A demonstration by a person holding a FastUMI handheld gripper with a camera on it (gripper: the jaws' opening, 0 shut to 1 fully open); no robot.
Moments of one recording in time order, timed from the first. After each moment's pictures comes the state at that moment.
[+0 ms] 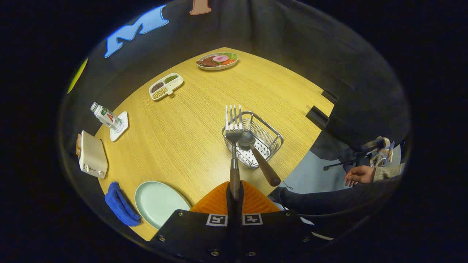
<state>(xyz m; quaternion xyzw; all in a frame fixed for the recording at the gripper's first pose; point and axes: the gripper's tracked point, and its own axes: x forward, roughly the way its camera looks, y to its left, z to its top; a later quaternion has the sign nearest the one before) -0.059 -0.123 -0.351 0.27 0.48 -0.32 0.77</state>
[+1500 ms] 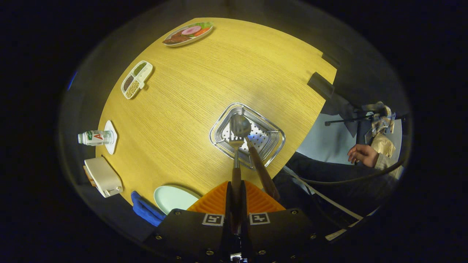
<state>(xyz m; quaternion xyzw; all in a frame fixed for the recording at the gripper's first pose) -0.032 -0.147 -0.344 0.40 0.59 -0.30 0.64</state>
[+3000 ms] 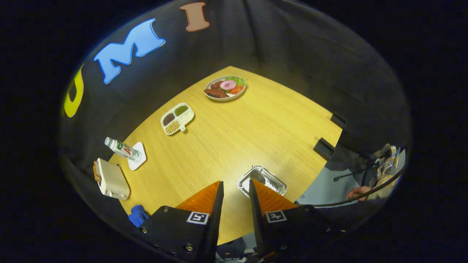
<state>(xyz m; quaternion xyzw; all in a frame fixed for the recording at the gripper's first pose) 0.019 -0.194 -0.252 0.25 0.38 -0.30 0.84</state>
